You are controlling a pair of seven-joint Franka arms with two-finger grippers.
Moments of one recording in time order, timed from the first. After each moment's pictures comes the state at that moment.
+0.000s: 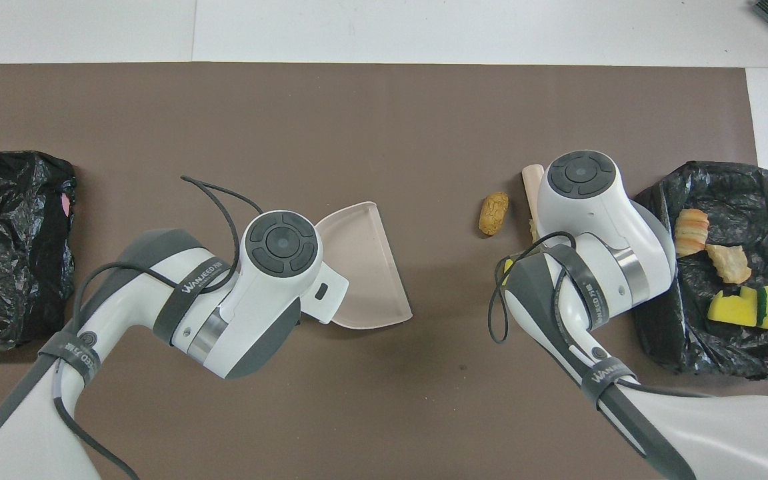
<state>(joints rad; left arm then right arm) -0.44 0.16 -0.17 -1.99 0.18 1.97 0.66 0.09 0.26 0.25 -1.92 -0.05 1.84 0.24</state>
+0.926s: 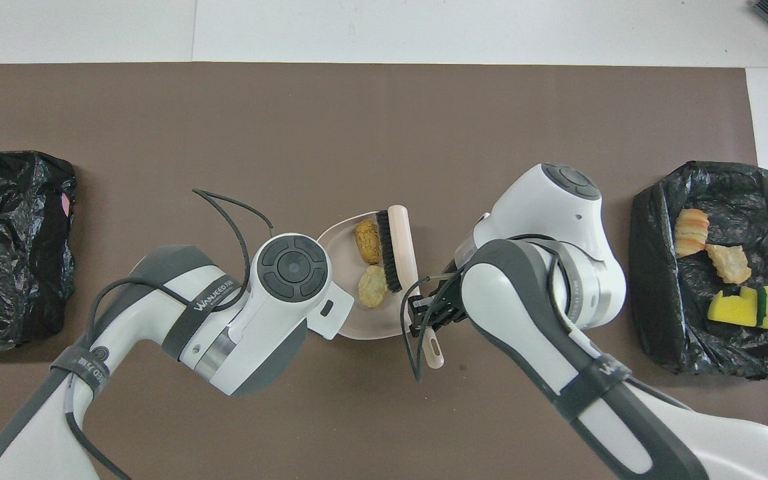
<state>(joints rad) -0.45 0.14 -0.17 -2.05 0.20 2.02 0.66 0.10 0.20 0.26 -1.89 0.54 1.72 0.00</state>
